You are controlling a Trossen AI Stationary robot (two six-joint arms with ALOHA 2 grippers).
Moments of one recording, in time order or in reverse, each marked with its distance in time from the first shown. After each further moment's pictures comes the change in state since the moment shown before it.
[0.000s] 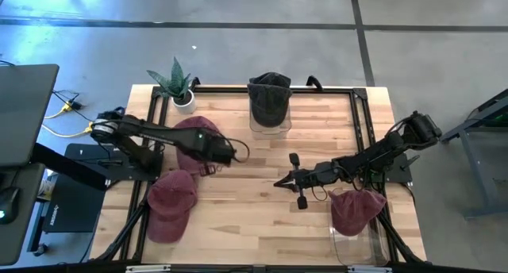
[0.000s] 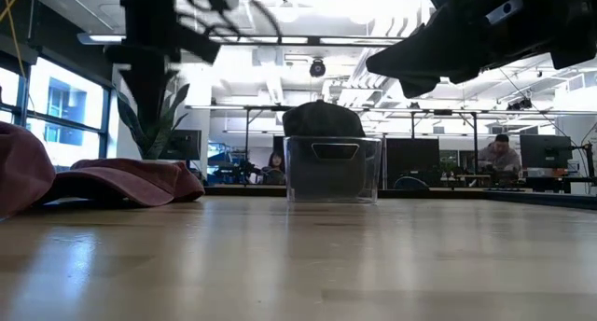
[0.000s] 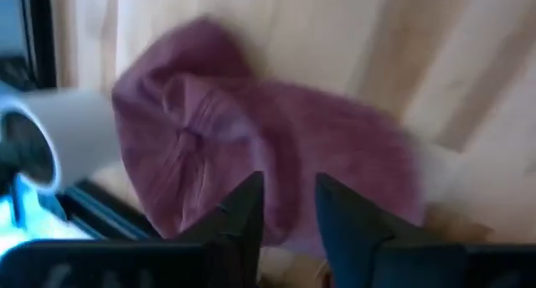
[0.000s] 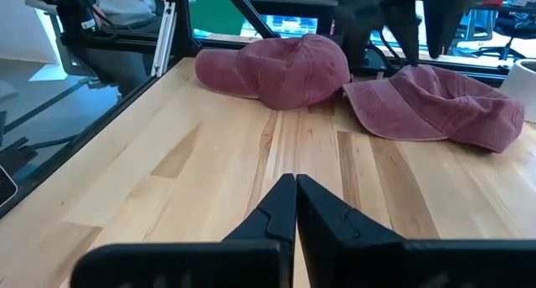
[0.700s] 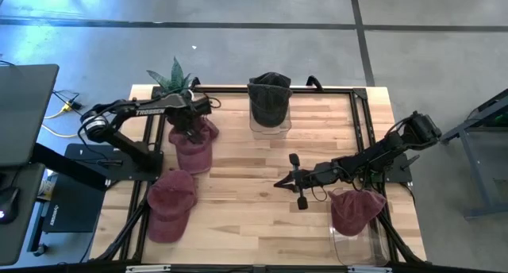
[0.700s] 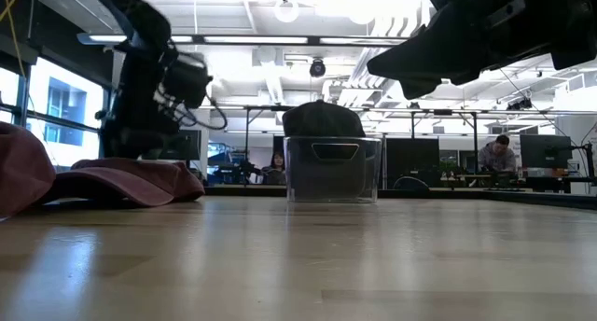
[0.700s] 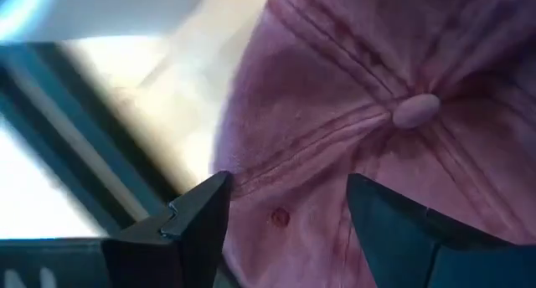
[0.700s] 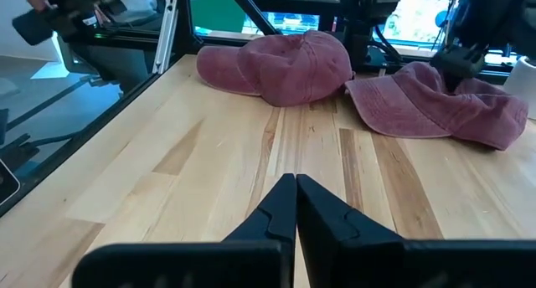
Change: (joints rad) left arm 0.702 -0.118 -0.386 0.311 0.080 0.141; right arm 0.000 0.001 0.000 -0.006 -0.004 0.004
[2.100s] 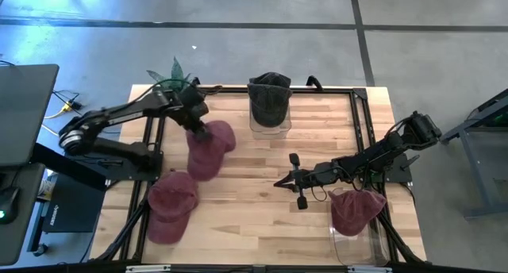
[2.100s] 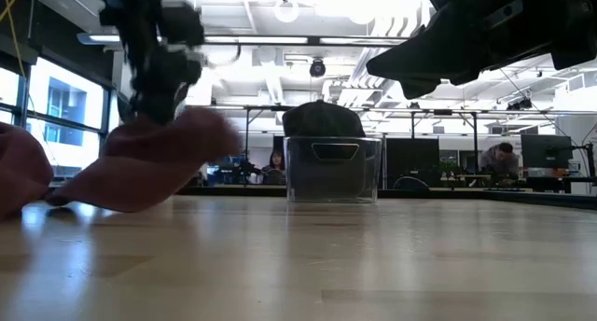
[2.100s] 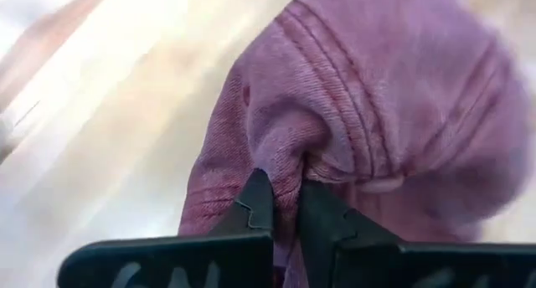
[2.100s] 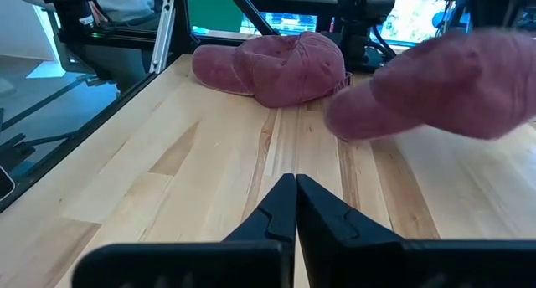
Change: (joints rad) left arm -0.049 -0.277 0.068 0.145 0.506 0.146; right arm 0.000 0.000 0.000 0.000 0.008 -0.005
